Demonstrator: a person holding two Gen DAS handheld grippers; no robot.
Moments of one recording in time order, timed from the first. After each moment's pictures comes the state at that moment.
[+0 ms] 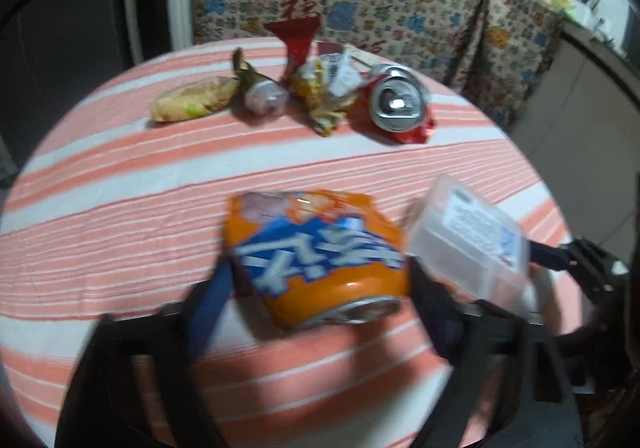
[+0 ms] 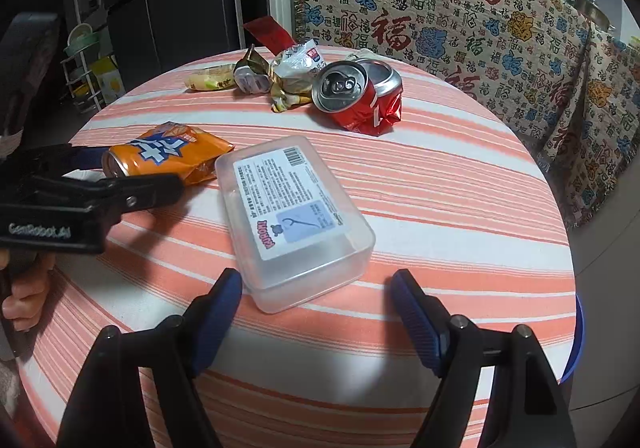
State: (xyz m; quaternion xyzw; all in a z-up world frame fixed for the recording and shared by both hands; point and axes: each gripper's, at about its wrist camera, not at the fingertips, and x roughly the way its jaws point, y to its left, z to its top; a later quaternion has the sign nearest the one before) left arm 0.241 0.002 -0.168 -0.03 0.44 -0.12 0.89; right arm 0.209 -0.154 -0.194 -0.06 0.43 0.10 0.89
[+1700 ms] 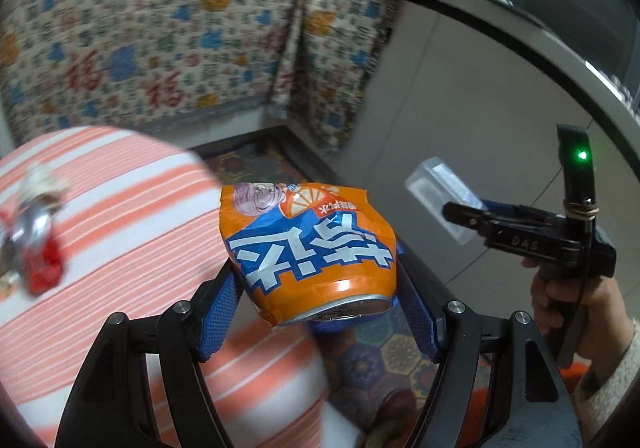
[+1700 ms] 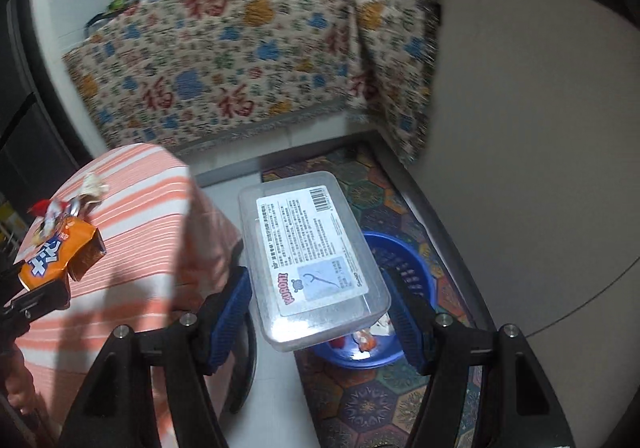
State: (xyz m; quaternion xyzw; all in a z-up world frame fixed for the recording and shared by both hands) left arm 0.275 -0.301 -0.113 0.02 0.40 -0.33 0.85; right arm 0.187 -0.514 -0.140 0.12 0.42 -0.12 0.89
